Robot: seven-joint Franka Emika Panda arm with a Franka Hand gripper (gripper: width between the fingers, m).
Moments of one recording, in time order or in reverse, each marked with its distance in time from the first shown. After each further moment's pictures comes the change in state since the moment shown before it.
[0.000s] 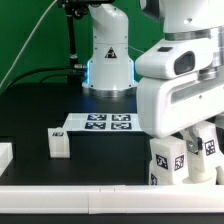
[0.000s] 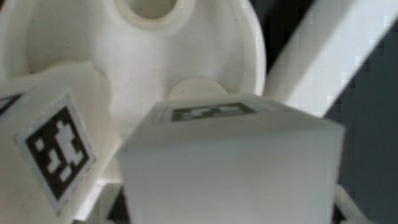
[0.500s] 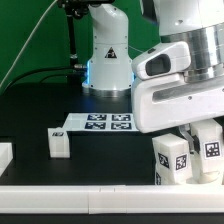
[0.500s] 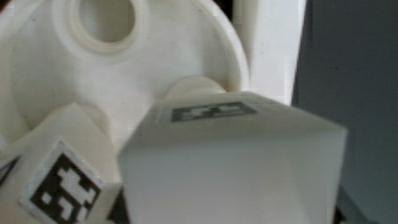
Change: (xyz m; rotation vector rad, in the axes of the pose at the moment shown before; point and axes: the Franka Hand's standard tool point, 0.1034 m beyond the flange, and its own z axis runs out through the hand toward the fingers) arm 0.004 0.001 0.000 0.034 0.048 0.394
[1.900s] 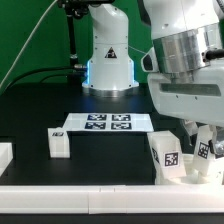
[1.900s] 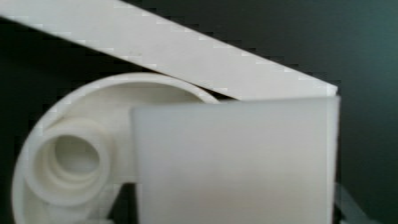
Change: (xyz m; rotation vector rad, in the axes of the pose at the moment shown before) arm 0.000 0.005 0.003 0.070 0.042 1.234
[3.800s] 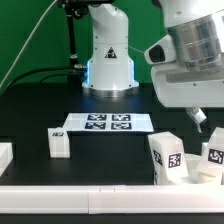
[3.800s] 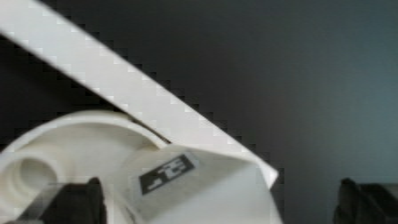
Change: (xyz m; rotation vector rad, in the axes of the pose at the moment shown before) arm -0.033 -0.013 -0.019 -0.064 -0.110 -0.483
